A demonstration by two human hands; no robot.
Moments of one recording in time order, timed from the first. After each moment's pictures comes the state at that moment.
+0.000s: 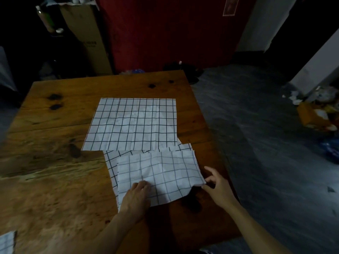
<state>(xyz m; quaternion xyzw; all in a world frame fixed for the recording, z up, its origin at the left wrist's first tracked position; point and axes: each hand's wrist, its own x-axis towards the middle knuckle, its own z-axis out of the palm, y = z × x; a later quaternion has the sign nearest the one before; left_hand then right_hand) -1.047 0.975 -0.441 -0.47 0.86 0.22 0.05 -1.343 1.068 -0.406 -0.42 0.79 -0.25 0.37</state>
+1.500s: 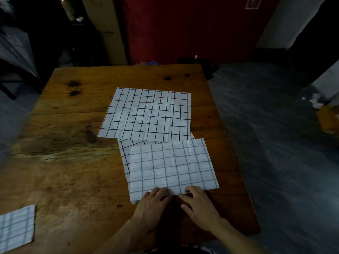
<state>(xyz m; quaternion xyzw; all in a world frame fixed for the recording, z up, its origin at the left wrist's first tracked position) -1.046 1.025 -0.434 -0.36 0.91 0.17 0.14 -1.252 1.088 -0.448 -0.71 0.66 -0.03 0.25</state>
